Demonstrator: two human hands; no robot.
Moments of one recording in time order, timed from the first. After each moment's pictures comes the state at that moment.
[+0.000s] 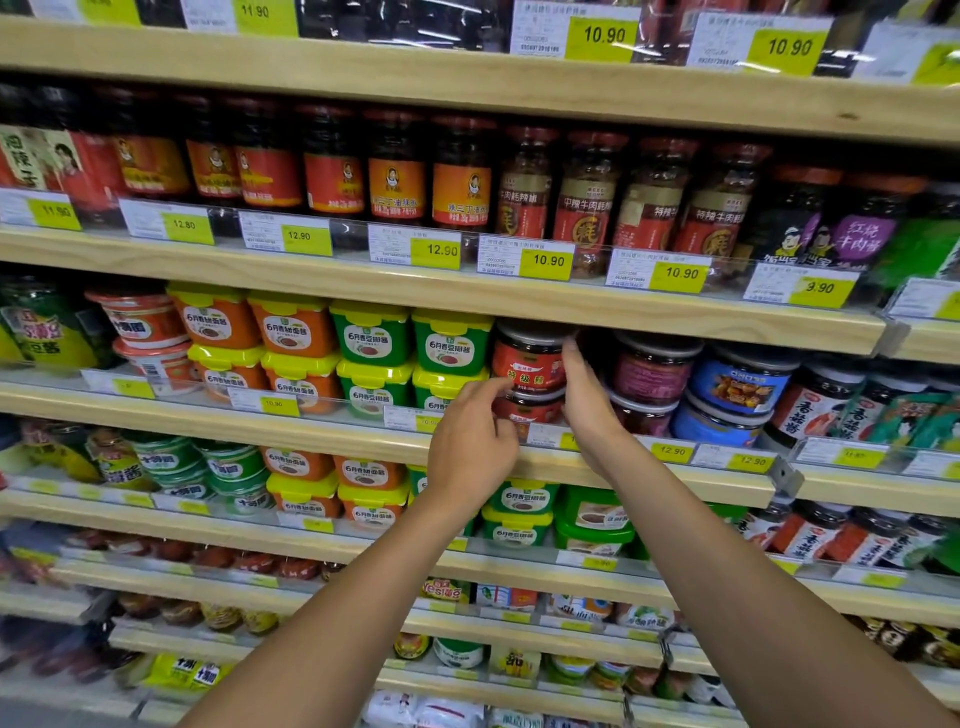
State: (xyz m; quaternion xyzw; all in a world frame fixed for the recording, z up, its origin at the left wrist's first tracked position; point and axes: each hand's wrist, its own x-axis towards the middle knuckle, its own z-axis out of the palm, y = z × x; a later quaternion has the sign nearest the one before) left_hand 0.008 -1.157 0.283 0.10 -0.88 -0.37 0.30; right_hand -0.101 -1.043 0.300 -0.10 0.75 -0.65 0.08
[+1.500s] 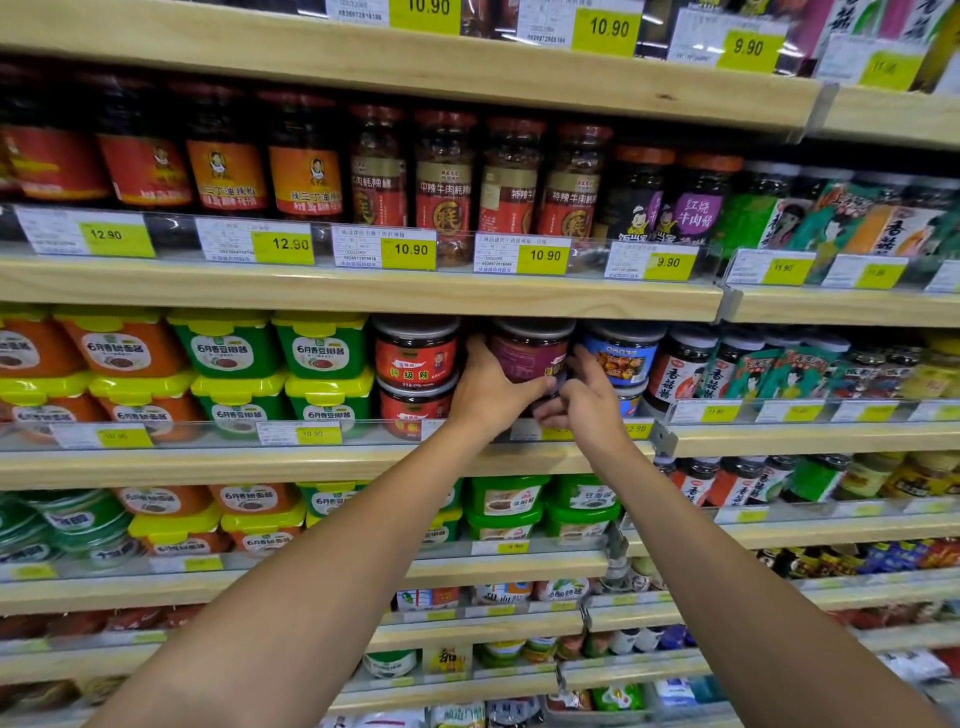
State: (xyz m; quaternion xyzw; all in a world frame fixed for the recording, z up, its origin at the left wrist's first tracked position) left_hand -0.110 -1.059 0.299 0.06 -0.84 -0.49 0.23; right_hand -0.114 -0.924 0.299 -0.07 0.71 -0.70 -0.01
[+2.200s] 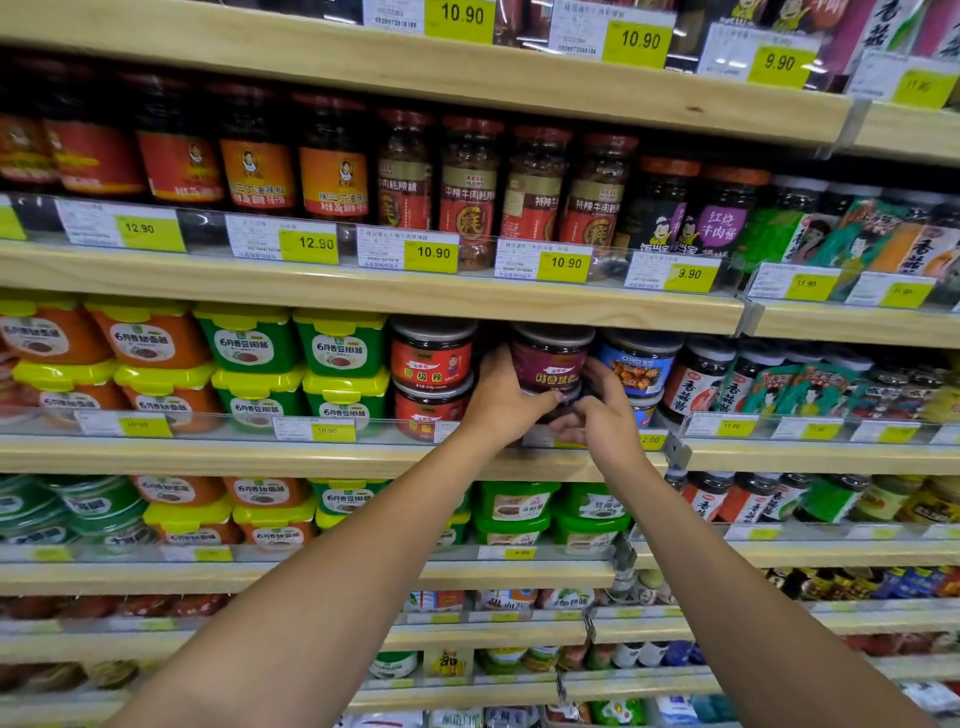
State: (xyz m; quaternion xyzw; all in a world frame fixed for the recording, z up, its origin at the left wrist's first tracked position) left_hand -0.104 -1.062 0.297 0.01 -0.85 -0.49 0.21; right_hand -0.109 -0.921 0.293 -0.07 0.74 -0.67 -0.04
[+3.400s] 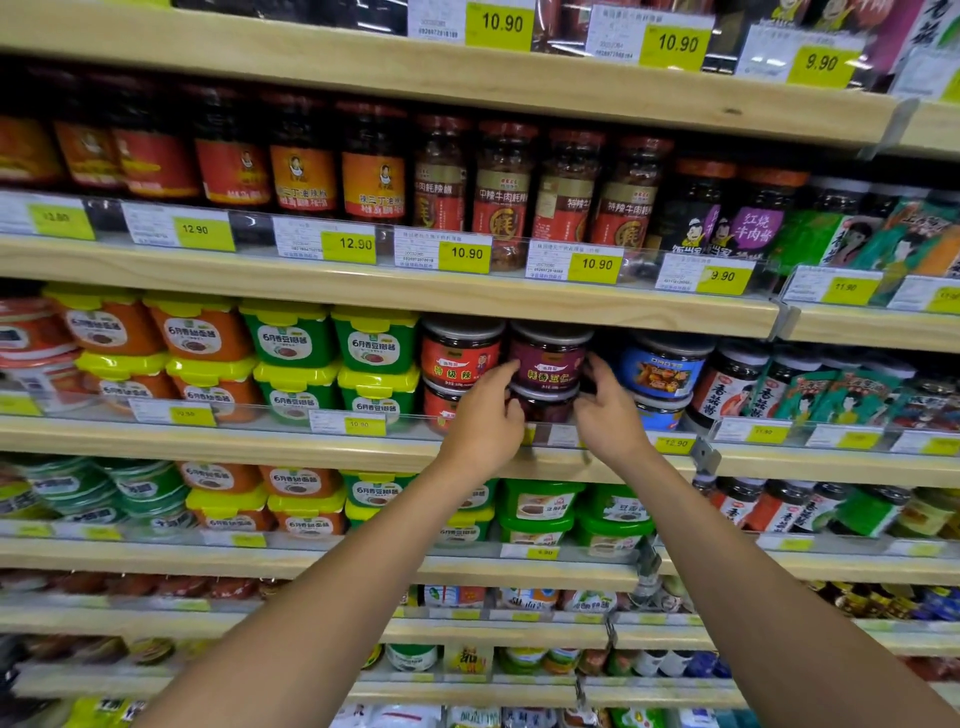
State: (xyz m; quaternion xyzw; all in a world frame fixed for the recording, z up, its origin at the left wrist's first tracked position) left_hand -0.057 -1.099 0.282 0.01 -0.86 -0.46 0.21; right_hand -0.111 -0.942 0.298 -0.15 0.85 -0.50 -0.07
